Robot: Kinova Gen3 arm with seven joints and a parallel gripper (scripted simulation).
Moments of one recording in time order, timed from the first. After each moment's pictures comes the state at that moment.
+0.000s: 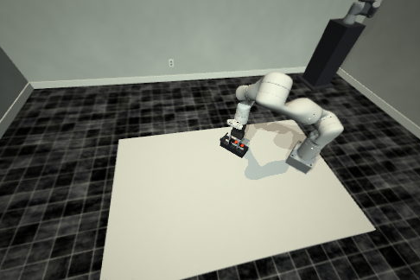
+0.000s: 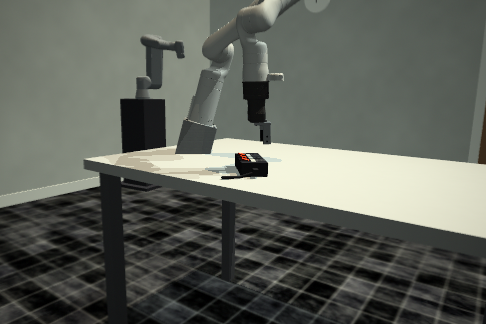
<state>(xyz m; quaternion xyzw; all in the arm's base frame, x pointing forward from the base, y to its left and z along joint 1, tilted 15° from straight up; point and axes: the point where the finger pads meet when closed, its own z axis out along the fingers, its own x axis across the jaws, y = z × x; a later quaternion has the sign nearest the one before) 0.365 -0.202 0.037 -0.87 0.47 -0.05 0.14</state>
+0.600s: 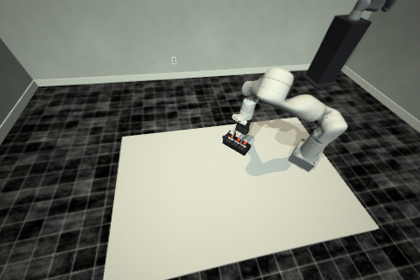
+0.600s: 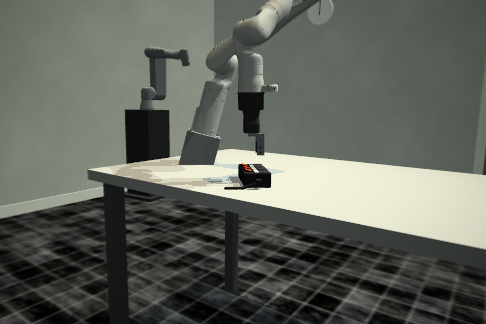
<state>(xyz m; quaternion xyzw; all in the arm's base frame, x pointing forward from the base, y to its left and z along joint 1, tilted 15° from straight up) 0.346 -0.219 0.029 -0.85 0.50 -0.06 0.13</state>
